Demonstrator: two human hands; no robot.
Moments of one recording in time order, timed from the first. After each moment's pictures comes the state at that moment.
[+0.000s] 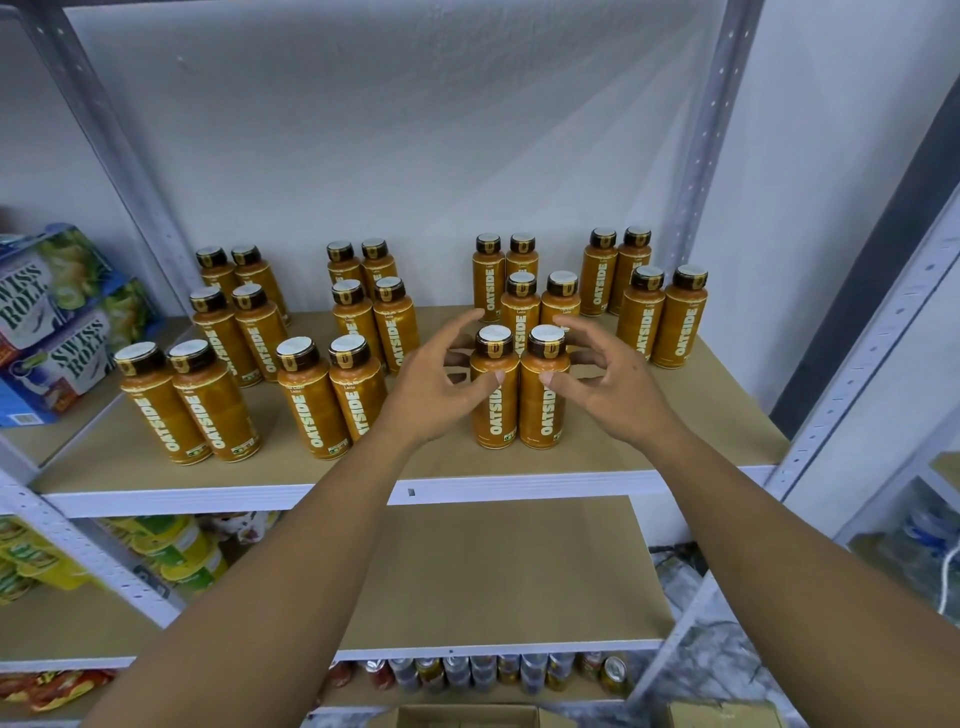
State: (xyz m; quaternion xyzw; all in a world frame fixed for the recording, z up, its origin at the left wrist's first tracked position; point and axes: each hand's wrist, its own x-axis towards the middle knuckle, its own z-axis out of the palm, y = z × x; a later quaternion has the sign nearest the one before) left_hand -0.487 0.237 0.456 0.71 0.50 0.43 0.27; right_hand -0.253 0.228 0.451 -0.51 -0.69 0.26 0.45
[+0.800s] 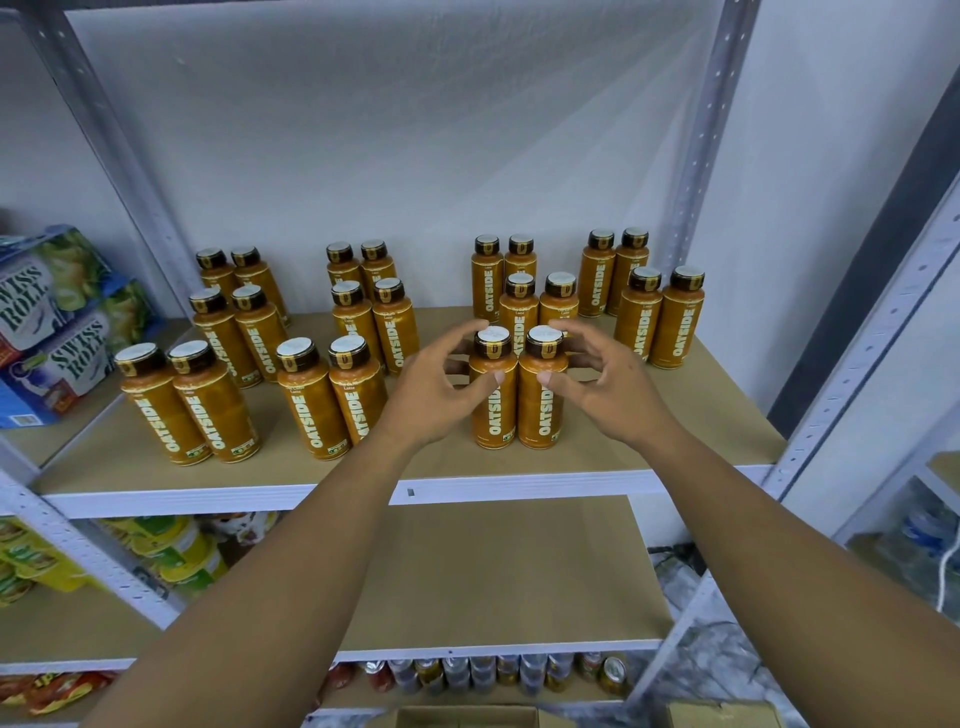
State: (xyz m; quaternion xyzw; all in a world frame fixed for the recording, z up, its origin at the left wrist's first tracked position) left_hand -0.486 0.237 0.452 0.71 0.50 0.42 0.26; right_hand -0.254 0.228 0.452 -0.51 -0.70 0.25 0.44
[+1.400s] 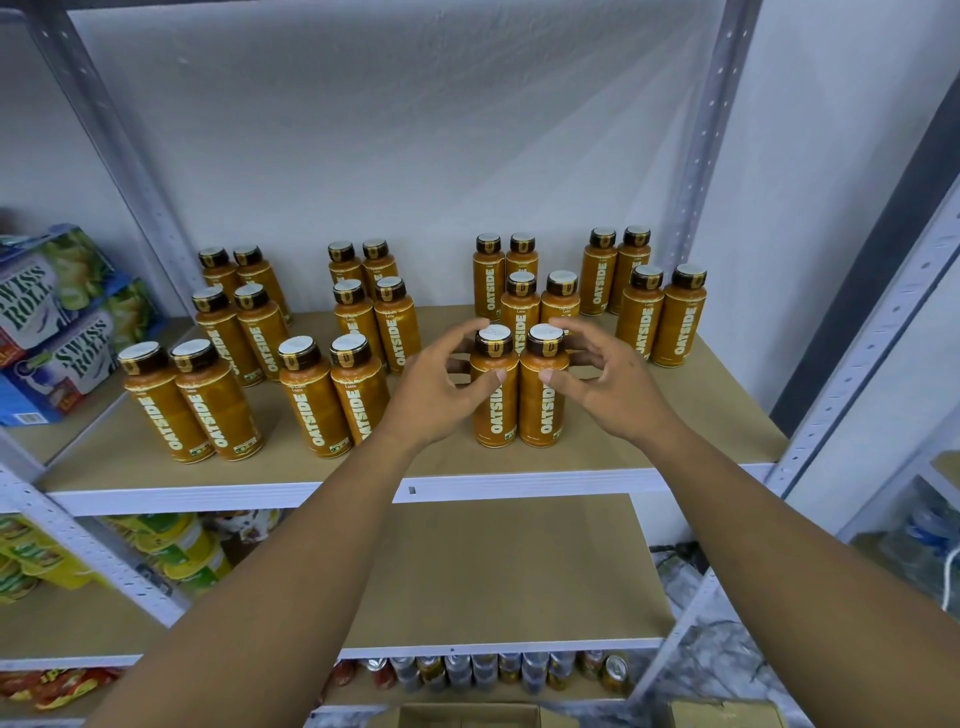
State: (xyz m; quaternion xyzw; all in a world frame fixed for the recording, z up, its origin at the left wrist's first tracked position) left_hand -0.484 0.233 0.454 0.71 0.51 0.42 0.26; right_hand -0.253 0.229 0.453 -0.51 -0.70 0.25 0.43
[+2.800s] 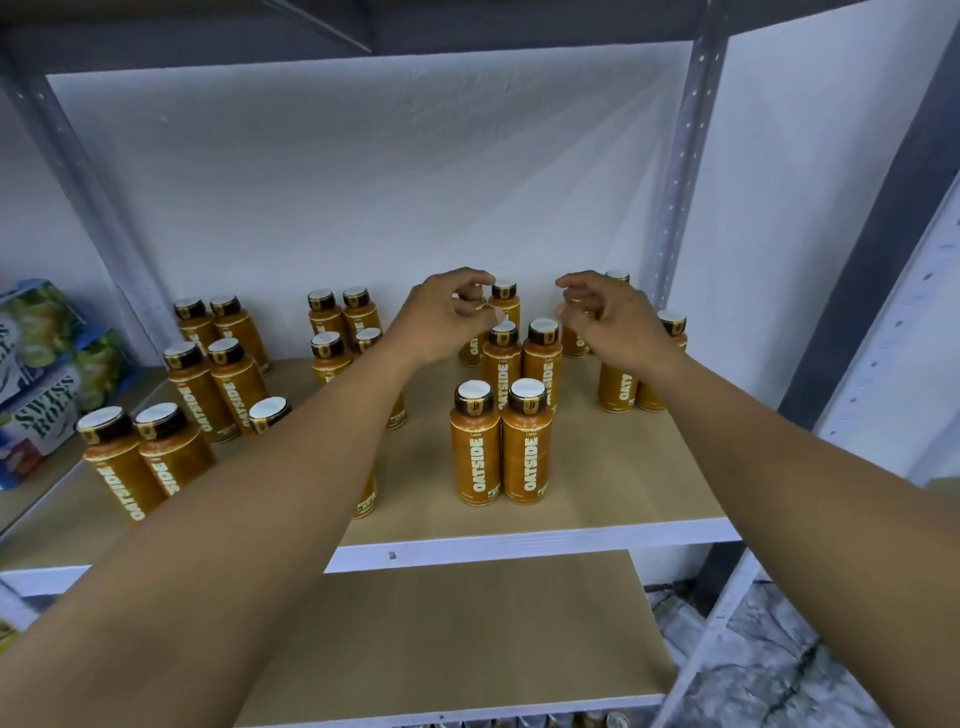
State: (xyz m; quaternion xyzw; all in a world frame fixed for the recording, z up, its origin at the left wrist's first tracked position) left_hand -0.459 0.324 0.552 0.76 0.49 0.38 0.22; right_hand -0.220 0.313 0.532 -0.55 -0.70 0.16 0.42
